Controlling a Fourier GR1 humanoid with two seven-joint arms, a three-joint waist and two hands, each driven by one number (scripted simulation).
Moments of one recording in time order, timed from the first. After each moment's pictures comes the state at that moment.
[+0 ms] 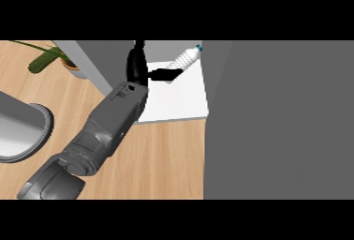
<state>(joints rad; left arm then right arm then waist) -1.20 0.03 -0.15 -0.06 0.28 0.70 -0.47 0.51 -0.06 0.23 -2.06 -0.28 0.33 -0.17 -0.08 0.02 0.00</state>
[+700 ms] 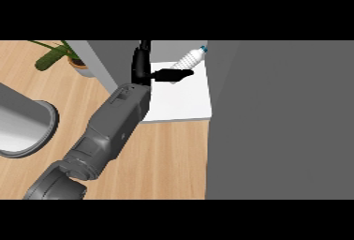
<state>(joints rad) -1.13 0.02 -0.06 -0.20 0.35 0.45 -0.66 0.53 -0.06 0.23 -2.08 -0.26 0.32 -0.19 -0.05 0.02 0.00</state>
